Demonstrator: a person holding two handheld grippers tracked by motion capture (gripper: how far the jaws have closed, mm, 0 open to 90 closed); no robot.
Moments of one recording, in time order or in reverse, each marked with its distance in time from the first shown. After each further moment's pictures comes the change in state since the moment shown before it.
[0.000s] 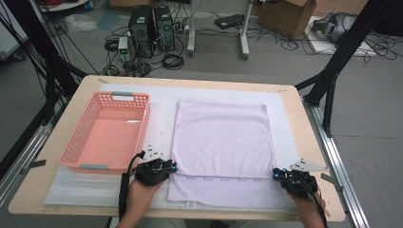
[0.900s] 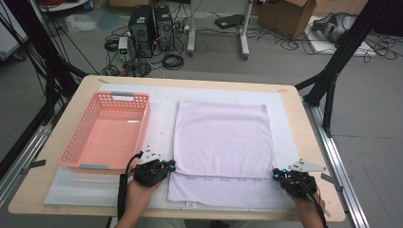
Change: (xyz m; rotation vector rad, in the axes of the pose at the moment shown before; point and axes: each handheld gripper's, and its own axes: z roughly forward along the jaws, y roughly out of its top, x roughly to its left) left arm 0.002 -0.001 -0.006 -0.069 -0.038 0.016; right arm 0.002 0.000 0.000 0.013 -0.018 -0.012
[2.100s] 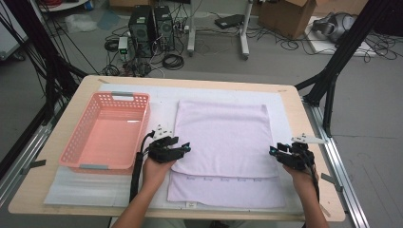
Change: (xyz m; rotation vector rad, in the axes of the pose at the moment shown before) left arm 0.015 0.040 0.051 -0.049 0.017 -0.052; right arm -0.044 0.047 0.033 -0.084 0.019 0.133
